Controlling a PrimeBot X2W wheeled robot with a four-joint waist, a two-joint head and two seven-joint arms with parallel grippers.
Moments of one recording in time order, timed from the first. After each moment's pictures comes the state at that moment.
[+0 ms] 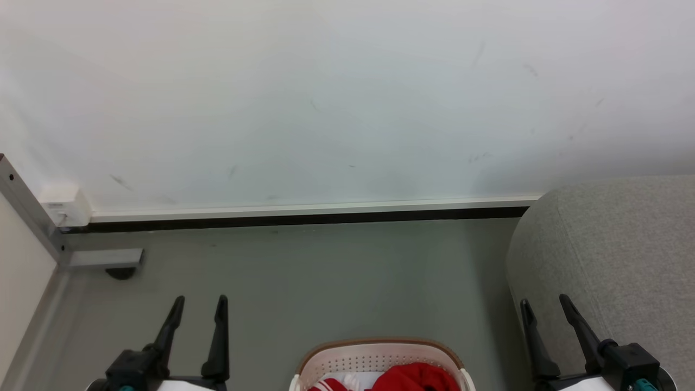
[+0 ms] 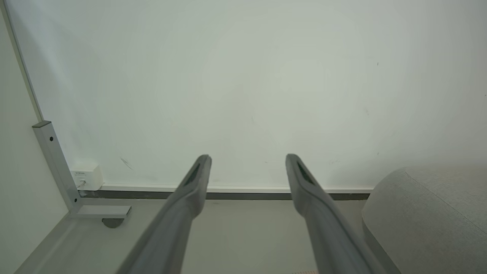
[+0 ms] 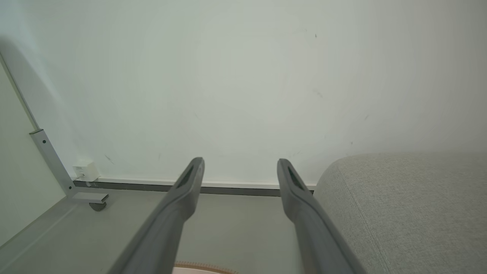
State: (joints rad) left arm -0.04 0.05 0.00 0.19 -0.12 -0.10 -0.26; right arm -0.09 -0.05 0.11 0.33 0.24 0.13 -0.26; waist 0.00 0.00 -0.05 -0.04
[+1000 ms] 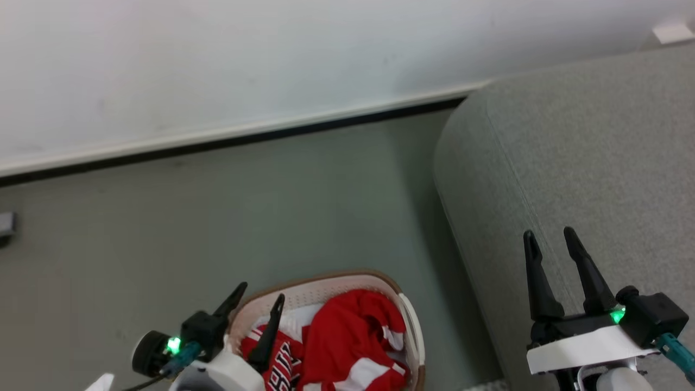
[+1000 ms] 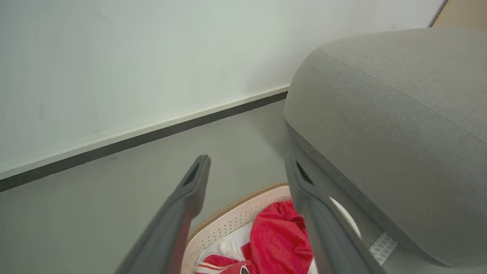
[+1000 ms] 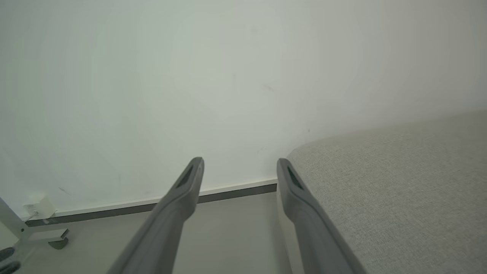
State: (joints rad) left arm -0.23 0.12 -0.21 0.44 -0.06 -0.13 -0.26; right arm -0.20 -0.05 0.14 0.20 0.36 0.13 -0.26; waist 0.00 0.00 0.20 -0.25
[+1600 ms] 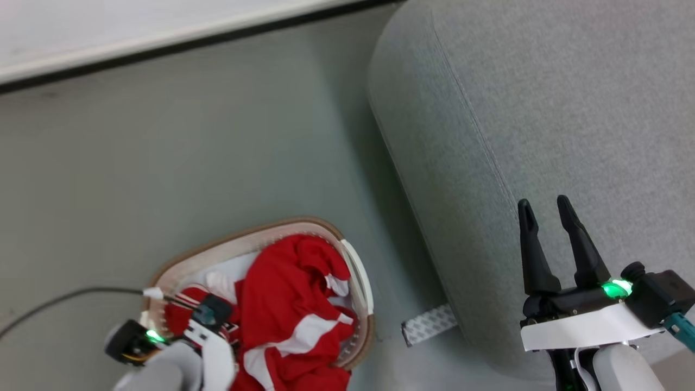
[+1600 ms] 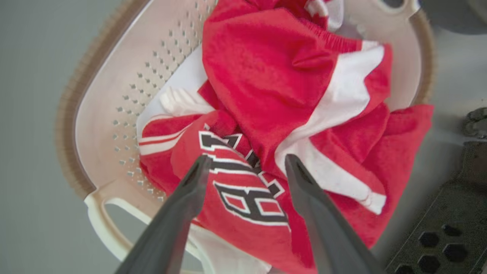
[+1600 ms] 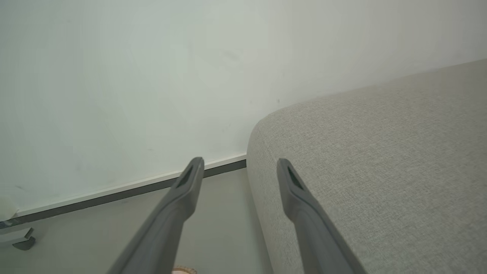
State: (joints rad) left arm -0.57 0.29 -0.70 0.98 -0.22 -0.13 0.04; right arm -0.27 -0.05 0.18 0.14 0.47 0.13 -0.26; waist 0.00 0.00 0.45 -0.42
